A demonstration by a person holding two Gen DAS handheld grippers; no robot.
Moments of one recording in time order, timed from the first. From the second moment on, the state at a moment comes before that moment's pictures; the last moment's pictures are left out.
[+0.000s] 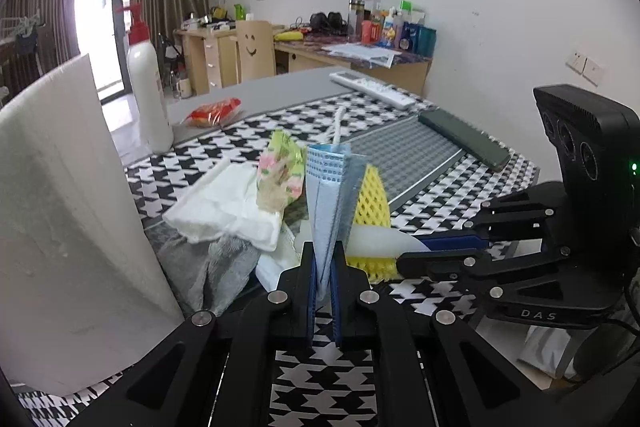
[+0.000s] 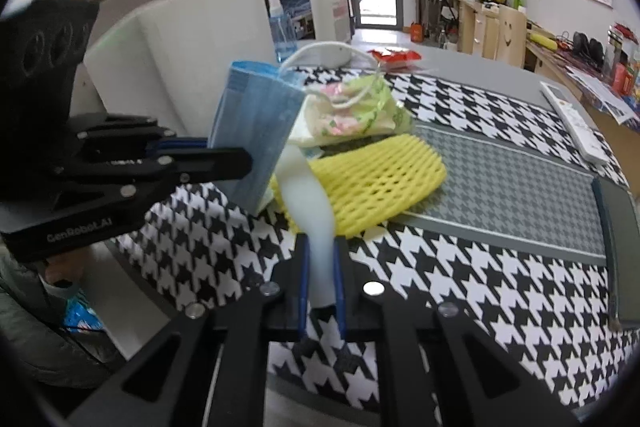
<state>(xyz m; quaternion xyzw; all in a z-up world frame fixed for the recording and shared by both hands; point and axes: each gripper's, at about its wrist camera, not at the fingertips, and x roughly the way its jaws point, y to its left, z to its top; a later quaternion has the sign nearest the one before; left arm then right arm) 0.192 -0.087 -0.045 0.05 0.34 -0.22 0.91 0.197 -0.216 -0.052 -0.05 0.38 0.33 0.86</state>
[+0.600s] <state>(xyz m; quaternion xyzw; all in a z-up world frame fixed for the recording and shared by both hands) 0.171 -0.079 0.001 -0.01 0.30 -0.23 0.93 0.174 -0.241 -0.017 -0.01 0.33 0.29 0.90</state>
